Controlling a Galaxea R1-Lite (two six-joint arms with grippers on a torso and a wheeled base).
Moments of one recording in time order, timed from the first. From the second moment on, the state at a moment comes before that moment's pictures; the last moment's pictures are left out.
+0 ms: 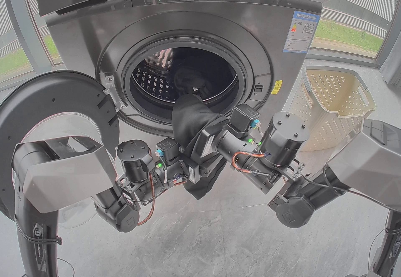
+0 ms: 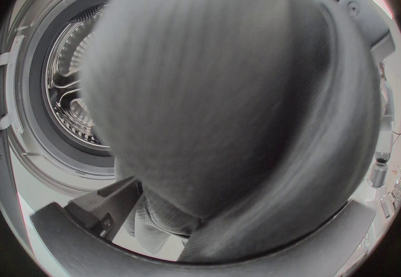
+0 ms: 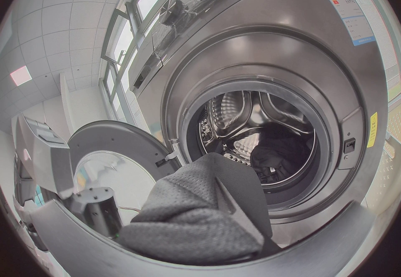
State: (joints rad) left arm -0.54 2.29 -0.82 -1.54 -0.24 0.00; right arm 0.78 2.15 -1.01 -1.42 -0.04 0.10
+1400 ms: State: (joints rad) left arm -0.48 2.15 -0.81 -1.55 -0.12 -0.10; right arm 0.66 2.16 -0.84 -1.46 -0.04 0.14
